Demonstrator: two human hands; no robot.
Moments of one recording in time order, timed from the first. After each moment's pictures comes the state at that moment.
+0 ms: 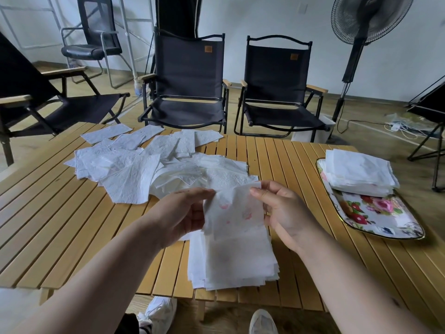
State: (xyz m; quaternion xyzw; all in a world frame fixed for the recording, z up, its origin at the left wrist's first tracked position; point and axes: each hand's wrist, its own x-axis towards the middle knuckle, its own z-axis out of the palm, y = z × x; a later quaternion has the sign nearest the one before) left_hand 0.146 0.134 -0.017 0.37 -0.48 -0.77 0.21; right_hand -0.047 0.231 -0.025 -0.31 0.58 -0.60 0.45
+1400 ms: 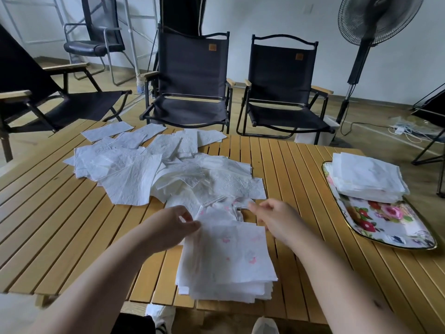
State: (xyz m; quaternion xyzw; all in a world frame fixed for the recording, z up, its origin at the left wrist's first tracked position) left_hand 0.169 0.105 -0.061 0.51 -0.78 -0.36 0.03; right_hand -0.065 0.209 -0.058 -0.40 0.82 -0.30 0.29
